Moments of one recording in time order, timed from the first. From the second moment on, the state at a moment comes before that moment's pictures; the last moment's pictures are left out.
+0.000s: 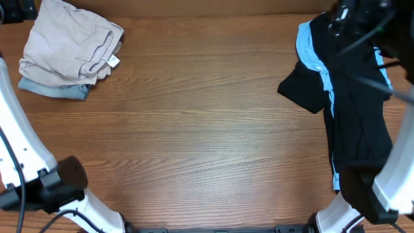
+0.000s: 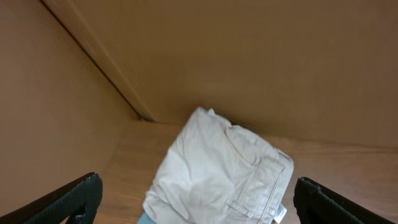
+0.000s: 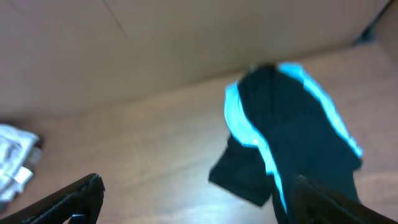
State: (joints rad) left arm 0.42 1.94 2.47 -1.01 0.12 0.19; right arm 0.04 1.85 2.84 -1.64 0.04 0.25
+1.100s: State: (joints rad) left arm 0.42 1.99 2.45 -1.05 0.12 0.19; right arm 0.04 1.07 1.32 -0.48 0.07 0.20
